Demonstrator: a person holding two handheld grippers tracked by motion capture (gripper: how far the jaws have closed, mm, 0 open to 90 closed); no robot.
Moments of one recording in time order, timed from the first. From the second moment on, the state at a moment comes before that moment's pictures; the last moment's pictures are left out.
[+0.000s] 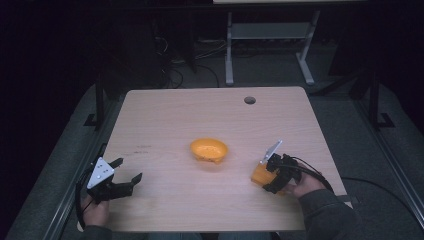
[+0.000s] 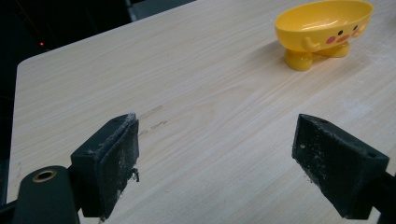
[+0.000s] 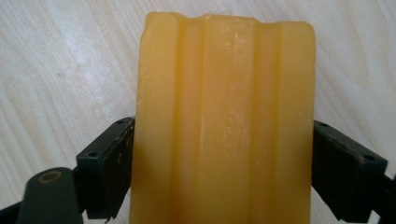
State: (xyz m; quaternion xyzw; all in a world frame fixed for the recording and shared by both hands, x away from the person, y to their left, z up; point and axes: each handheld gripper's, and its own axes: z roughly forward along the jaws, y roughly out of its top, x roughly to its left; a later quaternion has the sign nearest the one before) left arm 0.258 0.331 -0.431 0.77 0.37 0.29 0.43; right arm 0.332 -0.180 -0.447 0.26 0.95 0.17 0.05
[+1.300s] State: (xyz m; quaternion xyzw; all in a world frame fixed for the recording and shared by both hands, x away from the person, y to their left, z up) left arm 0.258 0.333 -0.430 0.76 0.37 0.29 0.44; right arm 0.341 -0.167 -0.426 0.21 0.95 0.22 0.05
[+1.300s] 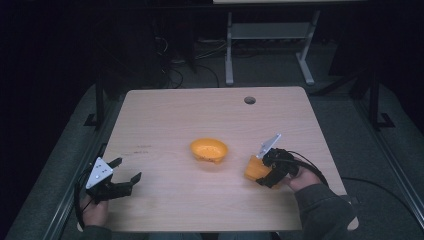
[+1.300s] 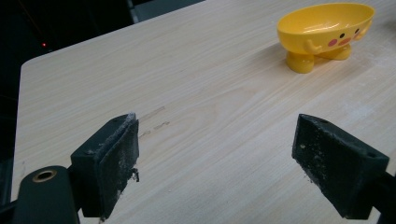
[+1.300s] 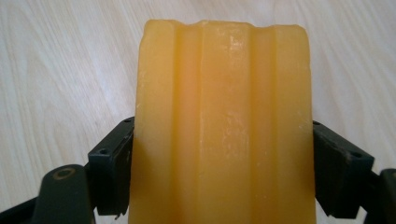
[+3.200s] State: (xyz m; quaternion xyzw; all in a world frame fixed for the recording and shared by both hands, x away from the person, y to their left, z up) left arm 0.257 0.337 -0.429 0.76 0.38 0.29 0.44; right arm 0.373 -0.119 -0.392 0.15 0.96 0.24 0.05
